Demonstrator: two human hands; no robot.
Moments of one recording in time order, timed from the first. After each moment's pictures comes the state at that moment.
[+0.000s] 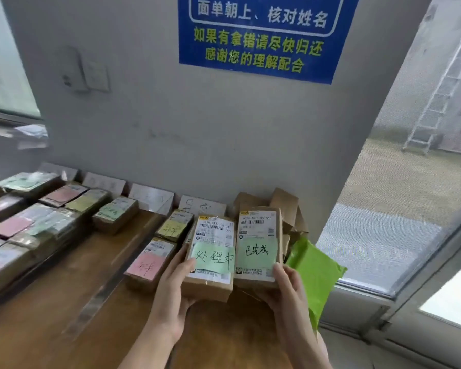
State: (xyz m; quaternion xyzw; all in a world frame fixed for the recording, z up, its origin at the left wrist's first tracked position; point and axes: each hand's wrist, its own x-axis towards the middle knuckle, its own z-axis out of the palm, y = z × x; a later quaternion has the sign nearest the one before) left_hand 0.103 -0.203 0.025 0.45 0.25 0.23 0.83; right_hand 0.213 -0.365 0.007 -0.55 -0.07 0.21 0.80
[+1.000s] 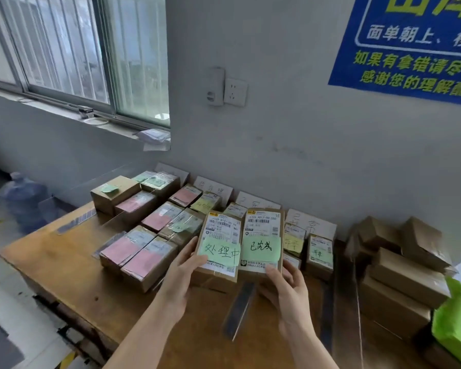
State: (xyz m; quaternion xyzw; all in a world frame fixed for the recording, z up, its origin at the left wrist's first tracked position) left_hand -0.099 0.081 0.029 0.49 0.31 0.23 0.78; right_hand 0.035 -0.070 0.003 -0.61 -0.07 0.25 0.75
